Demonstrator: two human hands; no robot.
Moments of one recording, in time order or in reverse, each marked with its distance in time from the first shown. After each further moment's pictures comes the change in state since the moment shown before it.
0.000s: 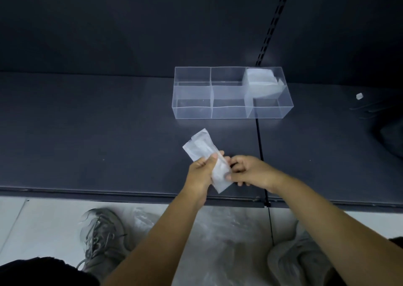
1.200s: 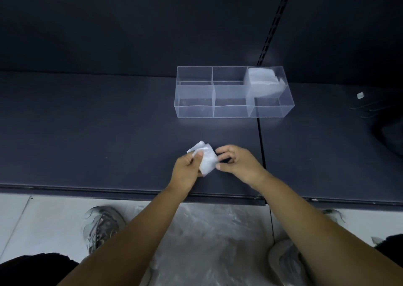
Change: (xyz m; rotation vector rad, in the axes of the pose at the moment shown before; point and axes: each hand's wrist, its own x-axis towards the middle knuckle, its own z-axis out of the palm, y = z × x) left_hand 0.015 0.006 -0.040 0.478 0.155 0.212; right_hand 0.019 -0.011 0.027 0.067 0.247 -0.144
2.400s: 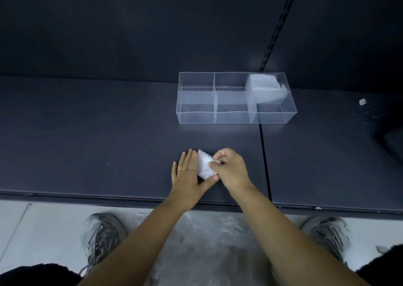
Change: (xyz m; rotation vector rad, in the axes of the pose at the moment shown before) left_hand -0.010 -0.006 -0.013 0.761 -0.120 0.200; right_hand 0.010 -0.018 0.044 0.246 0.321 0.078
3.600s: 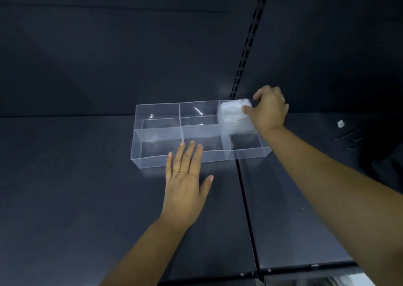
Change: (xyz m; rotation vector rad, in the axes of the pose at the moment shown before) left_hand 0.103 0.075 0.006 0.265 0.327 0.419; right_hand 0.201 -0.096 -0.154 -0.704 0.636 -0.365
